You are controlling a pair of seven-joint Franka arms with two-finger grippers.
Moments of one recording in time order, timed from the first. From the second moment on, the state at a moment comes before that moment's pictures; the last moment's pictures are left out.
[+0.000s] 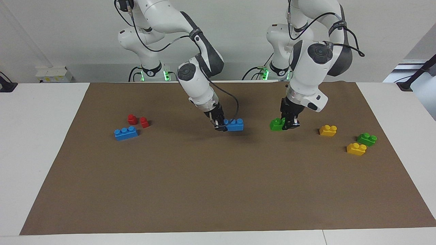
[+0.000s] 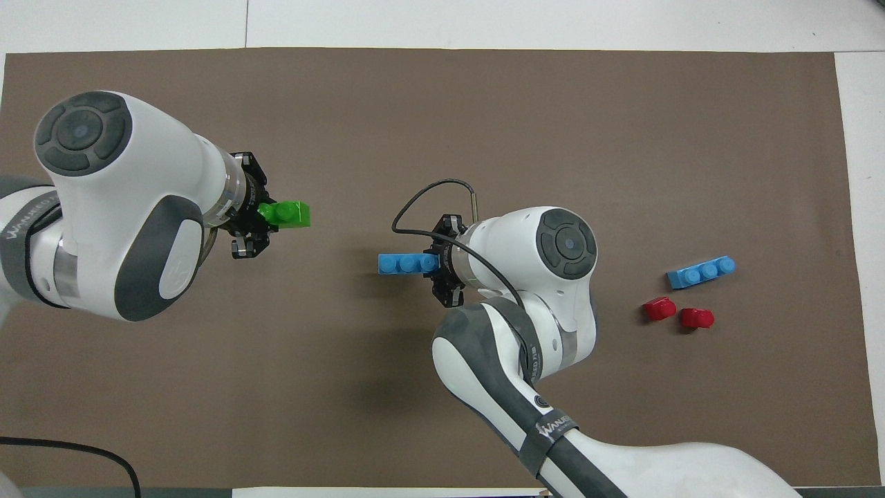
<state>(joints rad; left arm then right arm) -0.33 0.10 -0.01 -1.83 -0.02 1.96 -1.89 0.54 0.28 0.07 -1.97 0.50 2.47 1.83</state>
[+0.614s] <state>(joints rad) -0.47 0.07 -0.01 -1.95 -0.02 2.10 -1.98 0.56 0.30 0.07 -2.07 0.50 2.58 1.83</state>
